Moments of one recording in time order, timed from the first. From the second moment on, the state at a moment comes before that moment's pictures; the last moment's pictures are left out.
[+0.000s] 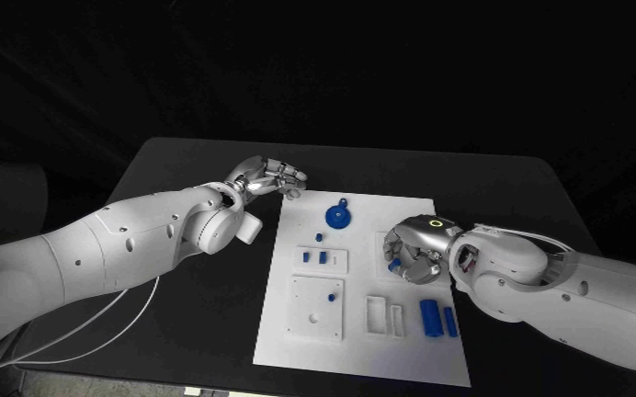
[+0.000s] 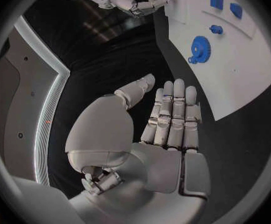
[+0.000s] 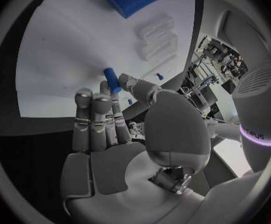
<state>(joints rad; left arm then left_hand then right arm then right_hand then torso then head) 1.19 -0.69 -0.10 1.22 -0.33 -0.22 0.27 1.15 -0.14 0.64 -0.24 0.07 0.89 0.16 0.26 0.55 1.20 0.12 0.07 0.23 0.94 0.09 0.65 0.33 0.04 0.71 -0.01 0.66 1.17 1.11 -0.88 -0.11 1.61 -1.69 -0.19 -0.16 1.20 -0.25 0.85 -0.15 0.05 1.00 0.12 0.36 0.49 1.21 0.06 0.22 0.29 1.31 -0.06 1.08 0.88 0.23 1.12 -0.01 0.93 1.31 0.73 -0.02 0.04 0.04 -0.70</state>
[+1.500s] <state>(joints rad) 1.19 -0.68 -0.10 1.21 -0.33 -0.21 0.27 1.15 -0.14 0.64 -0.24 0.07 0.89 0.16 0.26 0.55 1.19 0.12 0.07 0.22 0.93 0.10 0.64 0.34 0.04 0.71 -0.01 0.65 1.18 1.12 -0.78 -0.08 1.74 -1.81 -0.31 -0.17 1.22 -0.24 0.92 -0.16 0.05 1.03 0.11 0.38 0.52 1.21 0.06 0.26 0.29 1.31 -0.07 1.08 0.88 0.23 1.12 -0.01 0.95 1.31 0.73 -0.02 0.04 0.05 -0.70</state>
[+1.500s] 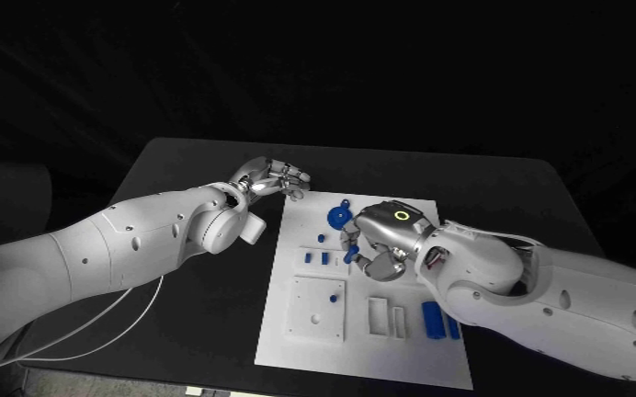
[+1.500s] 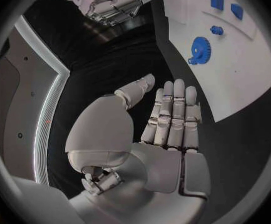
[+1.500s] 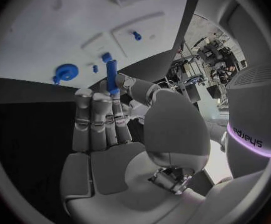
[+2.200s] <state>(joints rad) 1.19 -0.66 -0.10 1.21 -0.33 -0.21 0.27 1.15 -0.14 0.64 -0.24 0.07 0.89 0.16 0.27 0.54 1.19 0.12 0.07 0.22 0.93 0.10 0.64 0.35 0.04 0.70 0.00 0.65 1.18 1.04 -0.64 -0.15 1.70 -1.82 -0.30 -0.15 1.22 -0.24 0.92 -0.16 0.05 1.03 0.11 0.38 0.52 1.21 0.06 0.27 0.29 1.31 -0.07 1.08 0.88 0.23 1.13 -0.02 0.95 1.31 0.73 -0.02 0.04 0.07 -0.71</state>
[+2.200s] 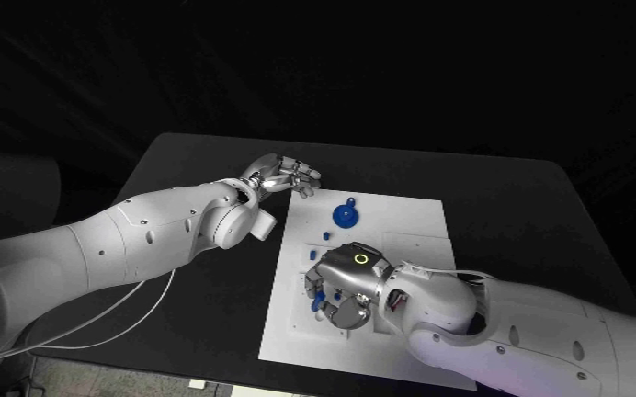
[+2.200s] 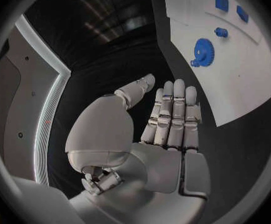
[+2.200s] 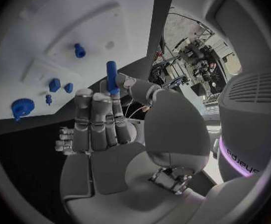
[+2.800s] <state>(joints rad) 1.19 -0.66 -0.10 1.21 -0.33 -0.21 0.27 1.15 -0.14 0.64 -0.24 0.07 0.89 0.16 0.27 0.54 1.19 0.12 0.07 0.22 0.93 0.10 0.63 0.35 0.04 0.70 0.00 0.65 1.18 1.01 -0.63 -0.15 1.68 -1.87 -0.28 -0.16 1.22 -0.25 0.92 -0.16 0.05 1.03 0.11 0.38 0.52 1.21 0.06 0.27 0.29 1.31 -0.07 1.08 0.88 0.23 1.13 -0.02 0.95 1.31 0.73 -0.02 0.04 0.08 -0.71</state>
